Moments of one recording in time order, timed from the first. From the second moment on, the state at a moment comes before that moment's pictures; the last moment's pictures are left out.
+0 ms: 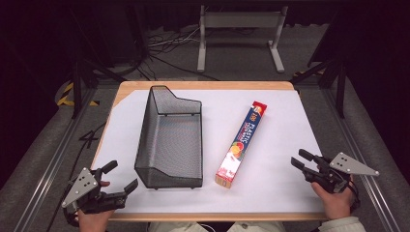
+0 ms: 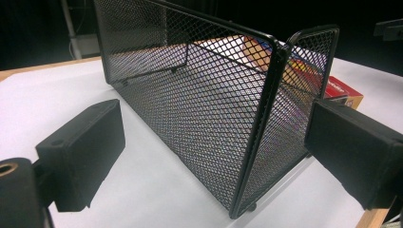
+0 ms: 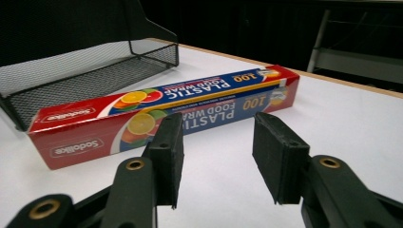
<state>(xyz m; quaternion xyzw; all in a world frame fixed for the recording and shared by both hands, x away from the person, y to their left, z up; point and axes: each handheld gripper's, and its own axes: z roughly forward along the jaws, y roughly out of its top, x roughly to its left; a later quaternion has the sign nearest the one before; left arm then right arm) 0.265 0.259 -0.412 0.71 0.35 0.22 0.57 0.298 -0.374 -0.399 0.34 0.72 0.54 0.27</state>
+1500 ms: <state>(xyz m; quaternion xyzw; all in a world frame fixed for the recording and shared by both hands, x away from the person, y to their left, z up) 0.263 0.255 -0.414 0.72 0.35 0.21 0.56 0.332 -0.273 -0.343 0.24 0.81 0.51 0.15</state>
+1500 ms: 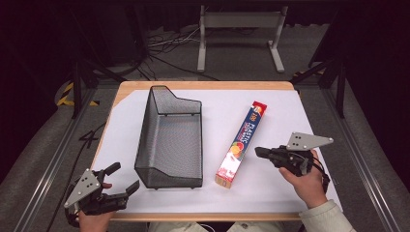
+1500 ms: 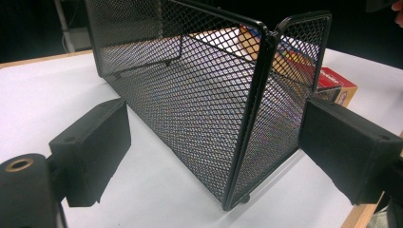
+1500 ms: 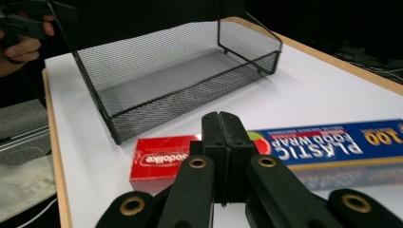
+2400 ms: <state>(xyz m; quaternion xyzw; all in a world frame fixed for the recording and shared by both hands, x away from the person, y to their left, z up) 0.264 0.255 -0.415 0.72 0.35 0.21 0.56 0.366 -0.183 -0.354 0.21 0.85 0.48 0.09</state>
